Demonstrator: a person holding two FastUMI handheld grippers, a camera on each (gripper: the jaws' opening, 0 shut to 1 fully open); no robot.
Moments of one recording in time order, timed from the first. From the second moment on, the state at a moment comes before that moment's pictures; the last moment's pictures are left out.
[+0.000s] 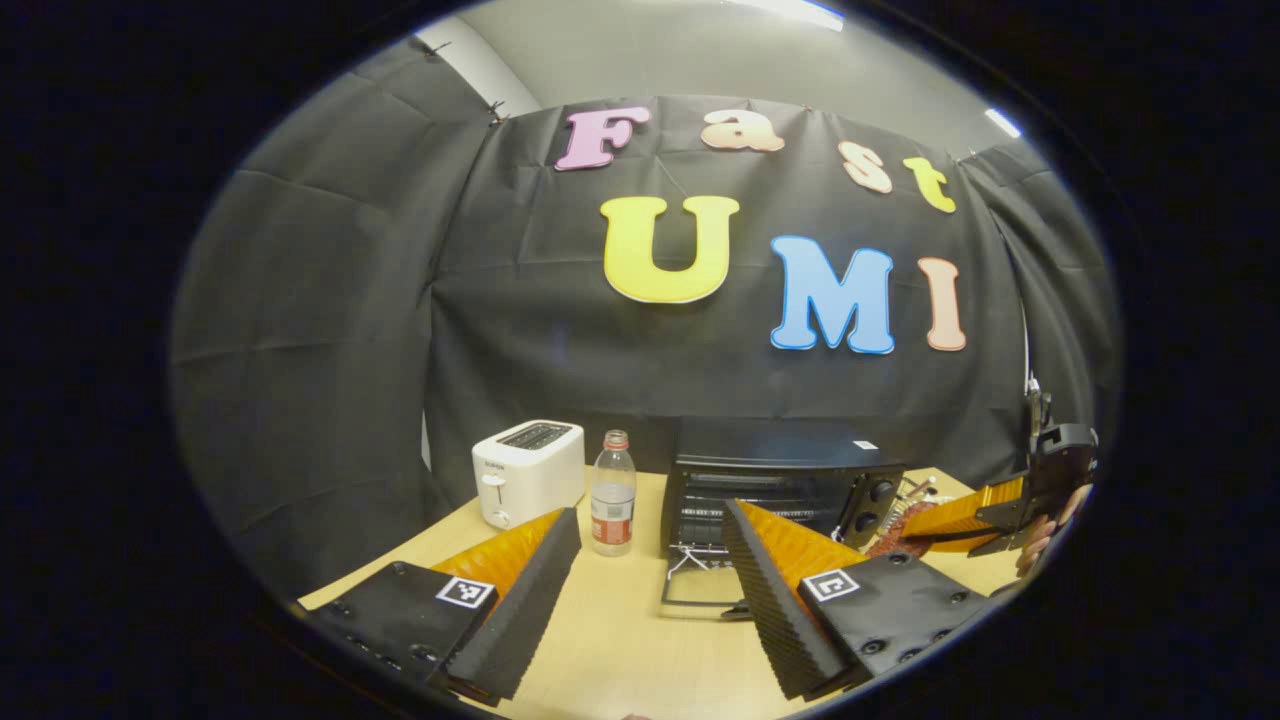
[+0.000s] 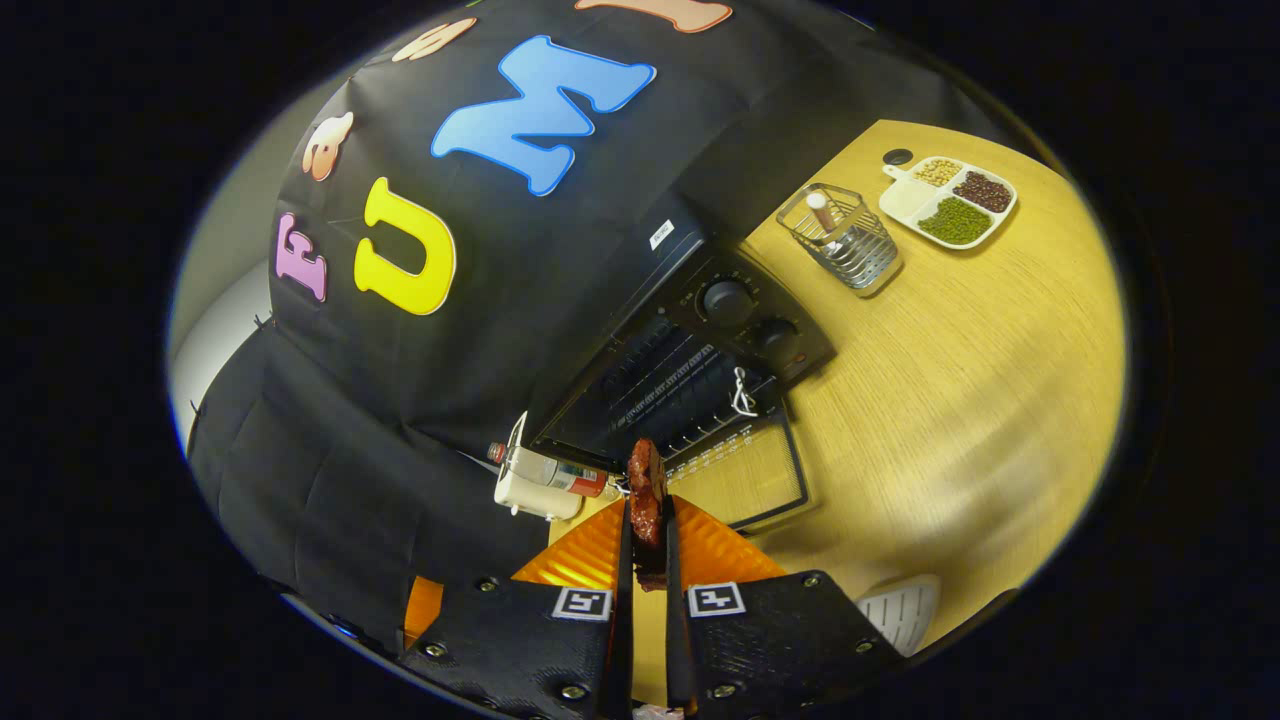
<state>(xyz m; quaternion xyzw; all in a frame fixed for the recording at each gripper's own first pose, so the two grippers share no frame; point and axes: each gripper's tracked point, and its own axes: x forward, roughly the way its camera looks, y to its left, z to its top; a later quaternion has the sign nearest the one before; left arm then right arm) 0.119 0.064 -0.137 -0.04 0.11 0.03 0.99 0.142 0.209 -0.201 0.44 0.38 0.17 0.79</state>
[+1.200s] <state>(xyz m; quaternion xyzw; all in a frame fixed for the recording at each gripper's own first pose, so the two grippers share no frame) 0.121 0.123 -0.154 -0.01 0.15 0.08 0.99 0.281 0.303 -0.243 0.48 0.29 0.15 0.81</state>
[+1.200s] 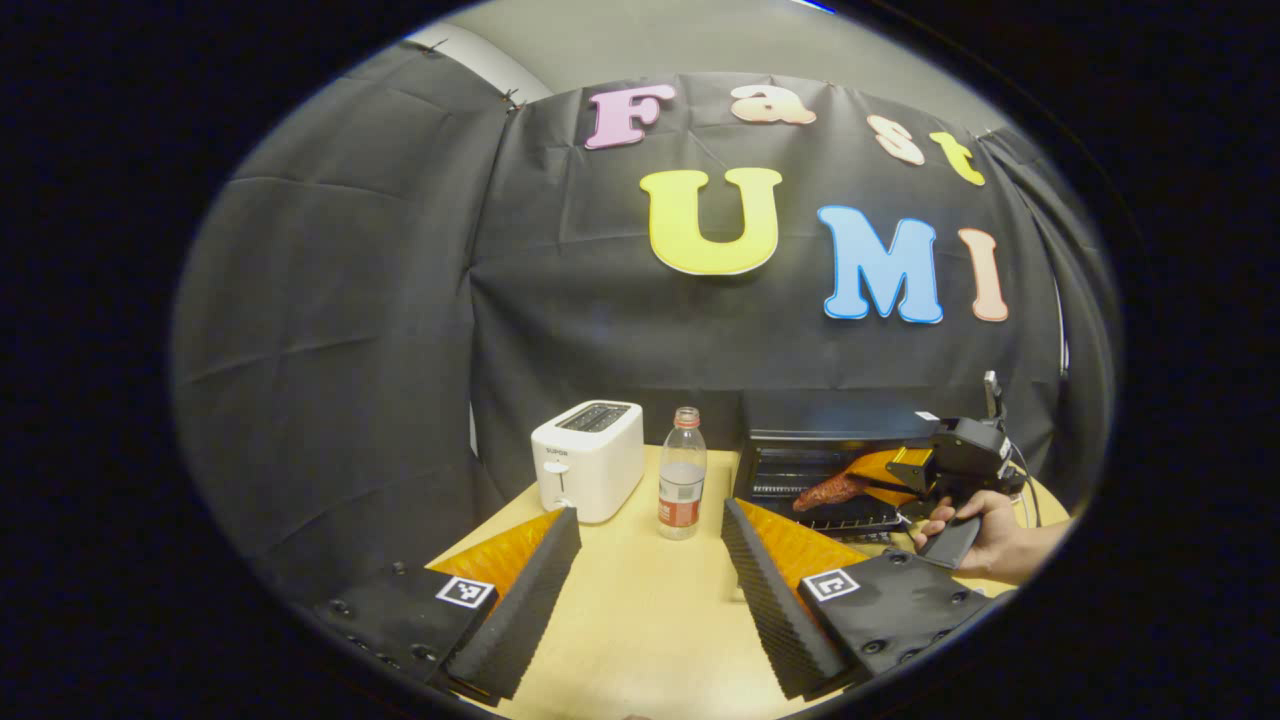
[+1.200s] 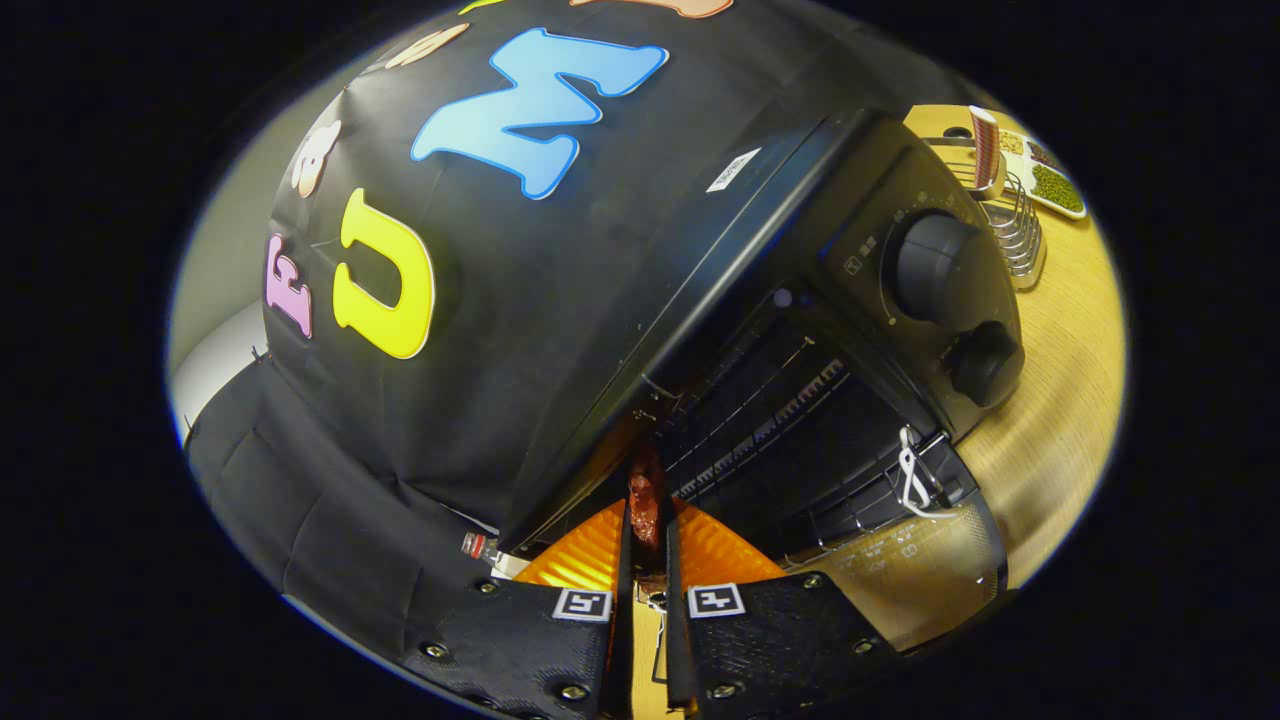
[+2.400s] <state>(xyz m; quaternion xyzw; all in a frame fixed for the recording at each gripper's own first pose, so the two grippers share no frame) 0.123 0.077 -0.165 -0.01 0.15 0.05 0.99 0.247 0.231 -0.211 0.24 0.24 0.13 0.93</state>
